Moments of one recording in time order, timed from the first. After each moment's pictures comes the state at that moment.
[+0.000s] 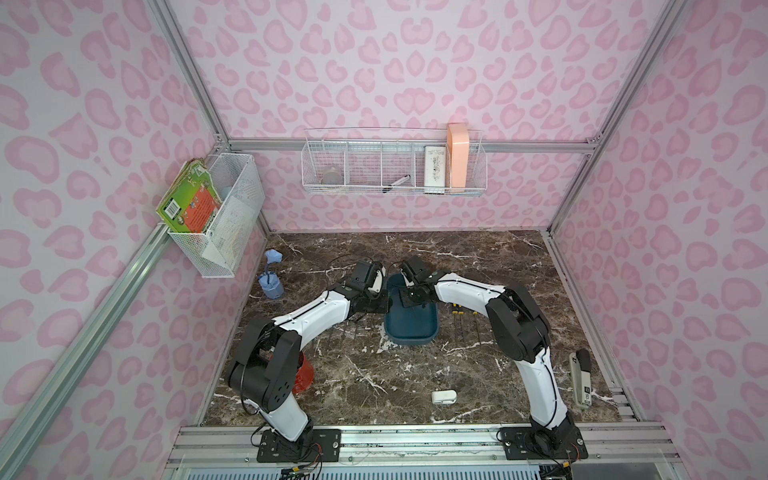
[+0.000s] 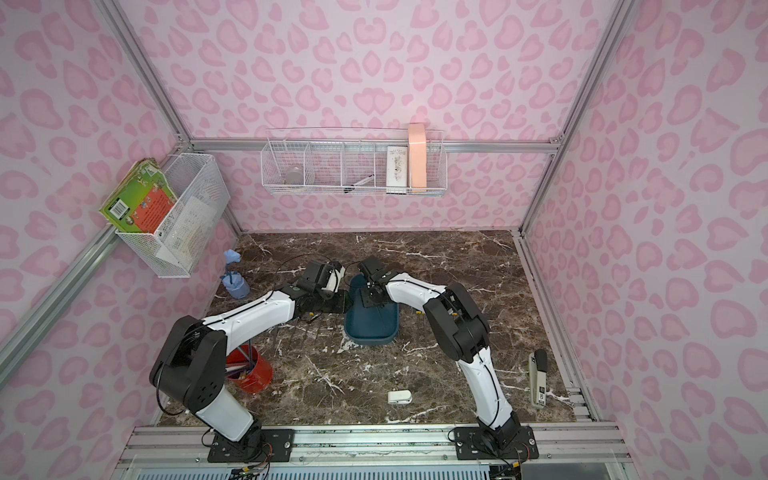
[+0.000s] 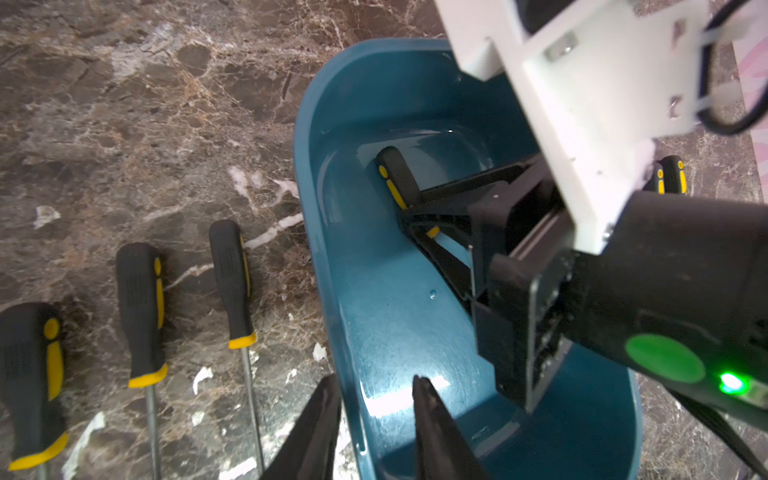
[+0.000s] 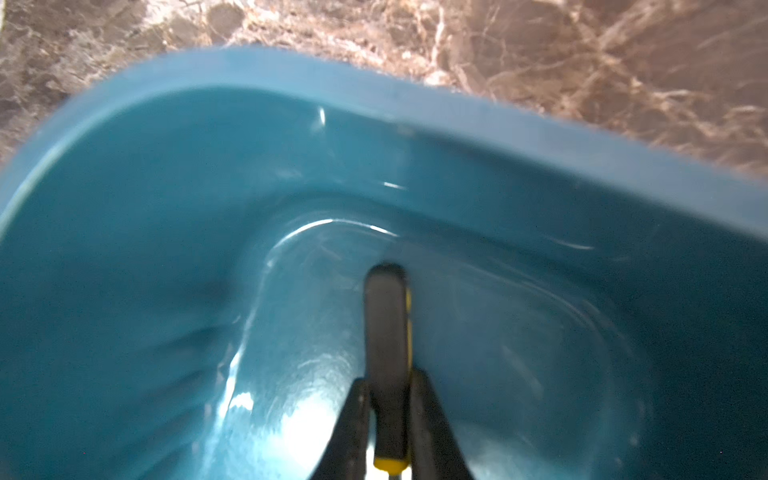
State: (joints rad) left arm -0.46 1.66 1.07 -0.33 0.19 -0.39; right arm 0.72 2.21 1.62 -0.46 0.04 0.36
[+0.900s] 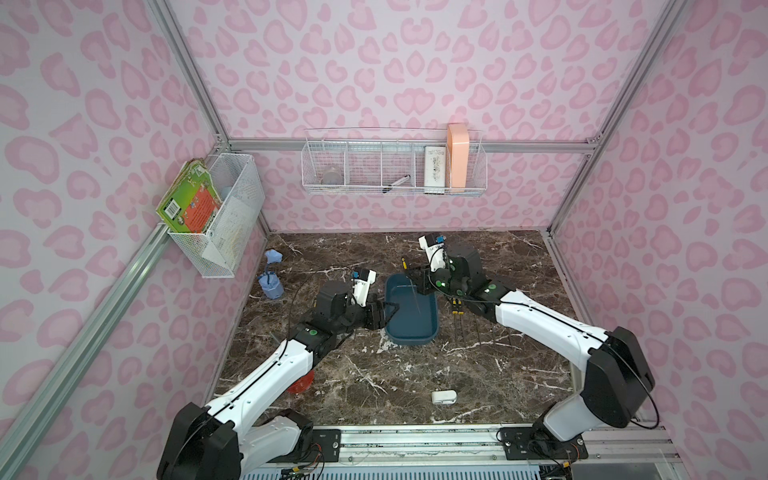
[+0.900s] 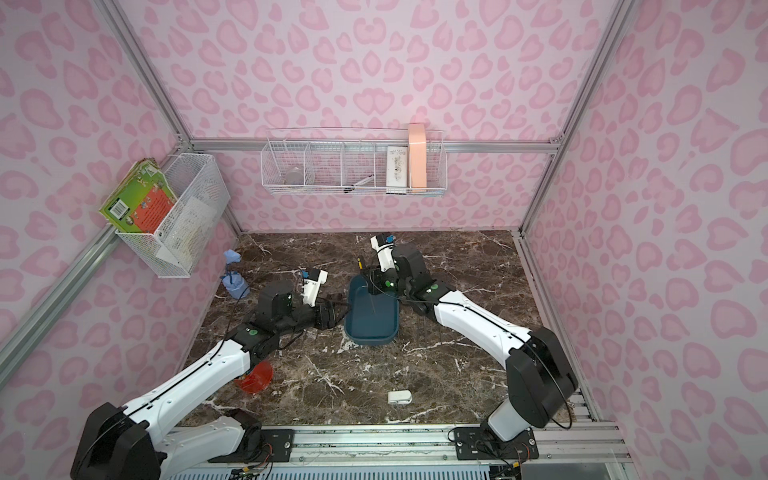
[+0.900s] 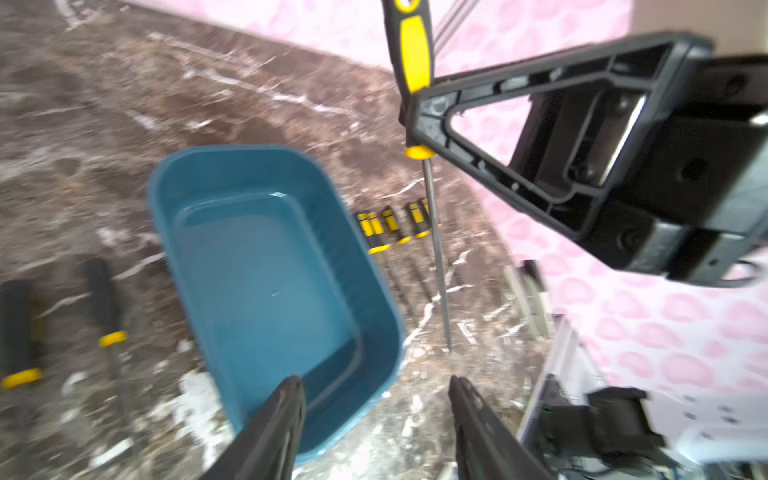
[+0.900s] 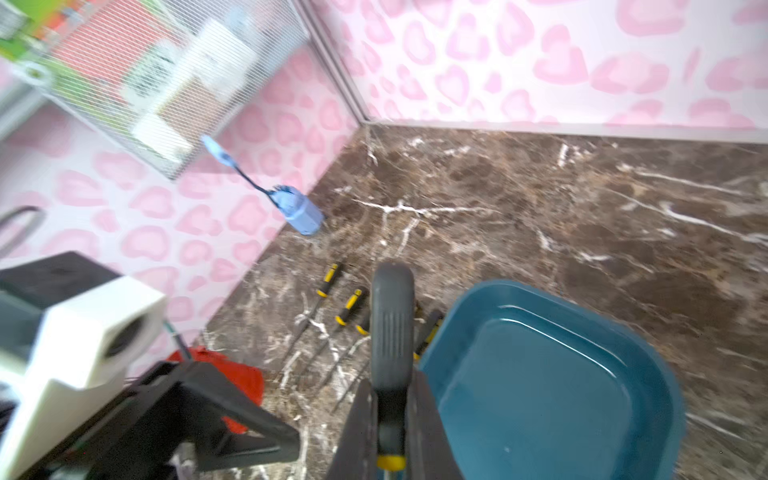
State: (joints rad) left arm -0.46 1.08 0.65 0.04 0.51 -0.51; right arm 0.71 1.50 1.11 0.09 -0.30 0.44
